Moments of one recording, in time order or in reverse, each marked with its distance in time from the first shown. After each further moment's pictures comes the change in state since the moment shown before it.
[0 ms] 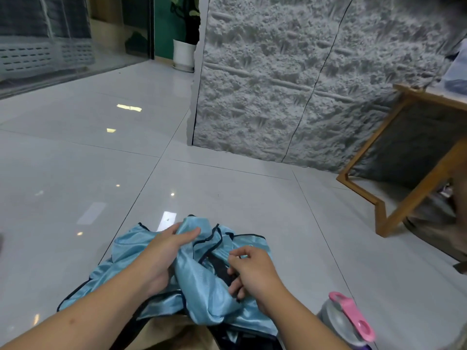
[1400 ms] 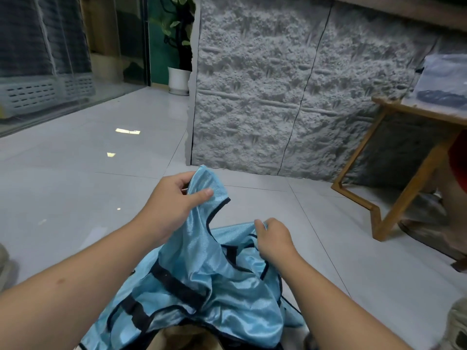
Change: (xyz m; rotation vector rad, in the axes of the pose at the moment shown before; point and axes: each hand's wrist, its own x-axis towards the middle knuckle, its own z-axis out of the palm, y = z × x) left_hand -0.043 0.116 0.037 0.390 -0.011 0.570; right_hand 0.011 -0.066 -0.045 -0.388 0.335 -0.194
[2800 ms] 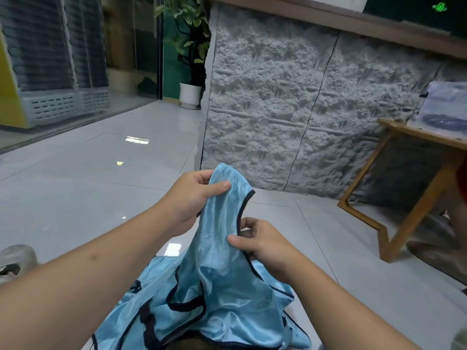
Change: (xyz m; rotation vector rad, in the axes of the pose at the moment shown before) left_hand 0.019 0.045 -0.008 -0.251 -0.141 -0.083; right_hand -0.040 -0.065 -0.018 0.574 -0.533 -0.212
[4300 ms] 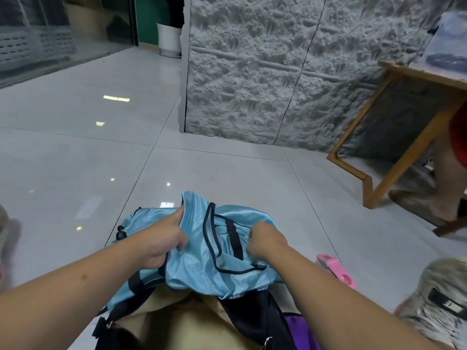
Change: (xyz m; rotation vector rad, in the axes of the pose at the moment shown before) left_hand -0.058 -0.151 -0.018 0.154 -0.056 -0.629; right_hand 0.006 0.145 -0.033 -1.203 0.205 0.503
